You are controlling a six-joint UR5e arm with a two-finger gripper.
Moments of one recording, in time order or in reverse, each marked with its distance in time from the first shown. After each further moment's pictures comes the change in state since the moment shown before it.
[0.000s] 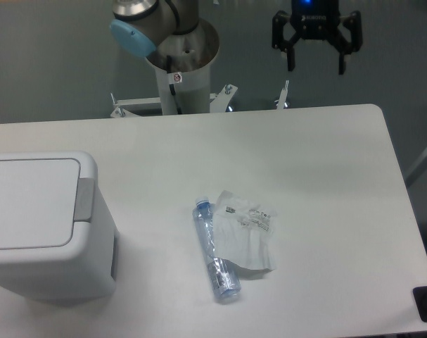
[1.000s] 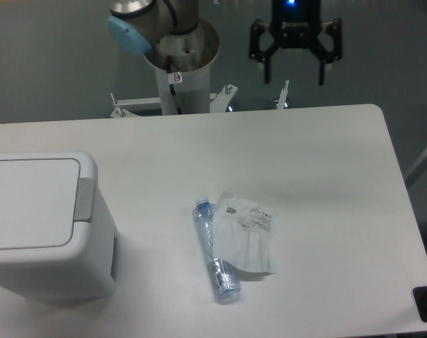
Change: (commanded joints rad) arm -0.228 -0.063 0.074 0.072 -0.173 -0.574
